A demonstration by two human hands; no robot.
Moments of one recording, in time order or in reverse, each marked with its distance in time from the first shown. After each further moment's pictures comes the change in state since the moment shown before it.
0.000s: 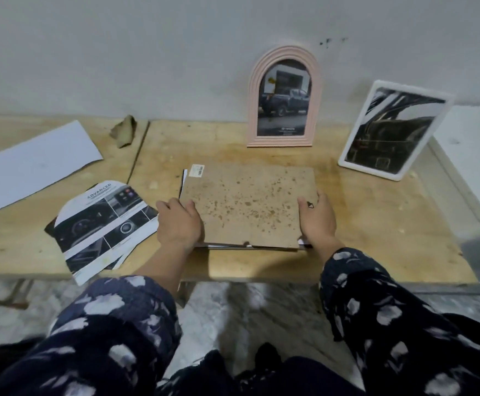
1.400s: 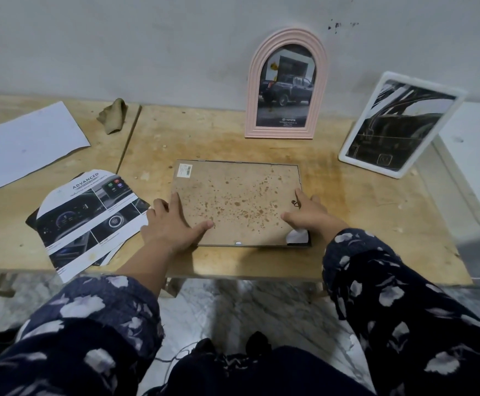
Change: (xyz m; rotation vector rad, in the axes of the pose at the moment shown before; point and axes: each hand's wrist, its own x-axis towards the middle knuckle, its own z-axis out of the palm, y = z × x) left_hand 0.012 -0.024 0.003 0.359 -0.281 0.101; right_hand 0.023 -0.018 -0.009 -0.460 -0.597 0.087
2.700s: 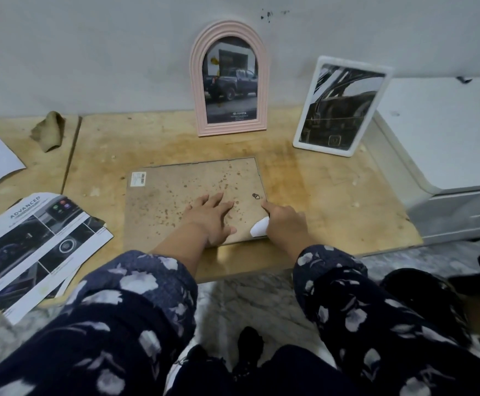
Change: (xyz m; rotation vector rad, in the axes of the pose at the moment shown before) left_hand 0.001 0.123 0.023 0.315 -0.258 0.562; right_hand -0.030 0.032 0.023 -0.246 0.263 -0.133
